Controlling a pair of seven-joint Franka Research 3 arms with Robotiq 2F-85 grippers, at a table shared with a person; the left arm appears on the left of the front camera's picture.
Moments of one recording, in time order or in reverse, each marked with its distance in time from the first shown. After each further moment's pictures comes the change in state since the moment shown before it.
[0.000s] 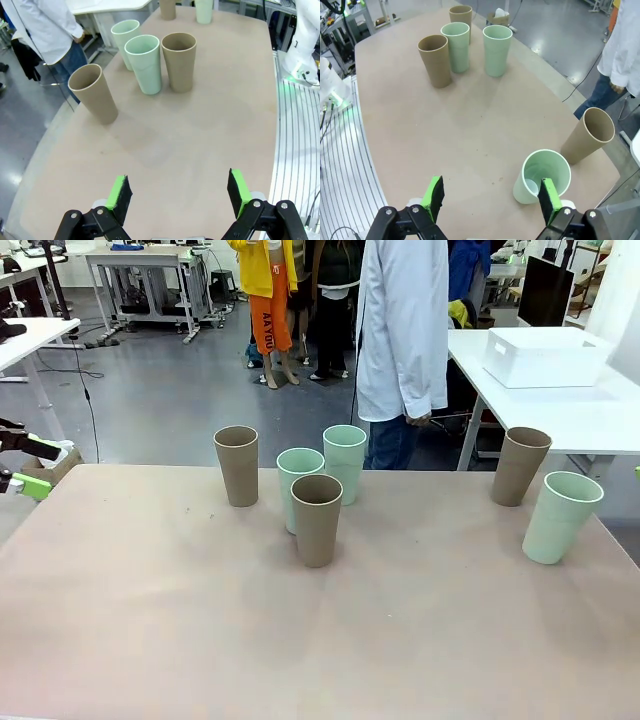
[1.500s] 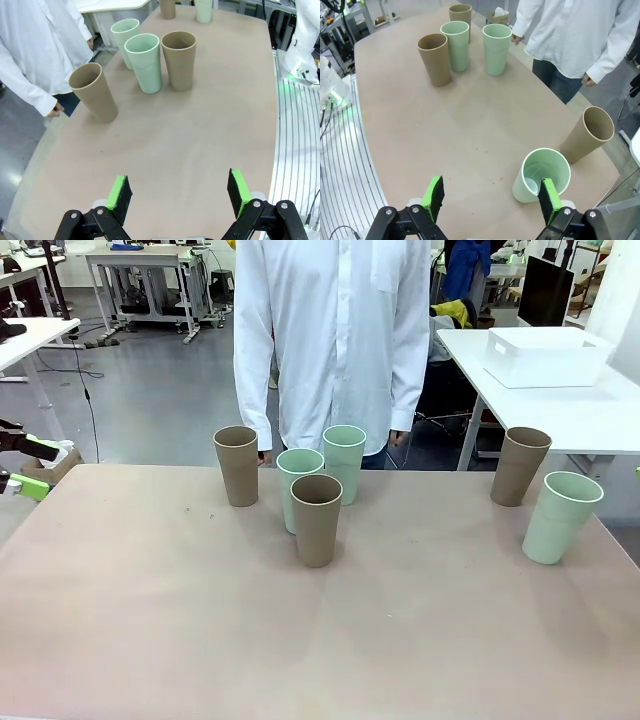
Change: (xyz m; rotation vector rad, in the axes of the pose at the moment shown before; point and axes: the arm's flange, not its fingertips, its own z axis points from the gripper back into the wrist) left arm -0.002 0.001 0.001 -0.003 0.004 -0.001; right arm -0.001 0.000 0.001 -0.003 0.006 0.003
